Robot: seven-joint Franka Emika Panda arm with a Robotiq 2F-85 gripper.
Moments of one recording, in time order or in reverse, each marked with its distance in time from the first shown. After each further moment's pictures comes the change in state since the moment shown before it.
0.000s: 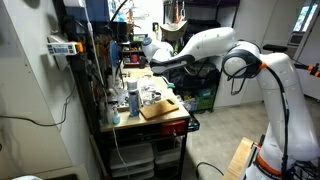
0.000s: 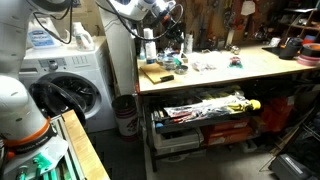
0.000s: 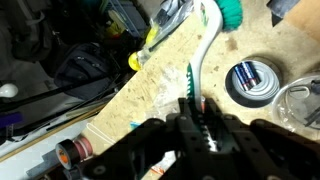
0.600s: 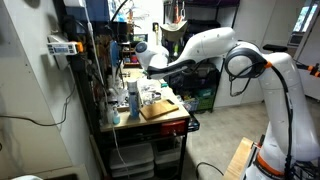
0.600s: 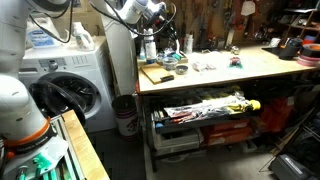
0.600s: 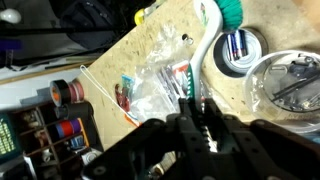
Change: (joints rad) arm 0.014 -0.017 0.101 -0.060 -0.194 0.104 -0.045
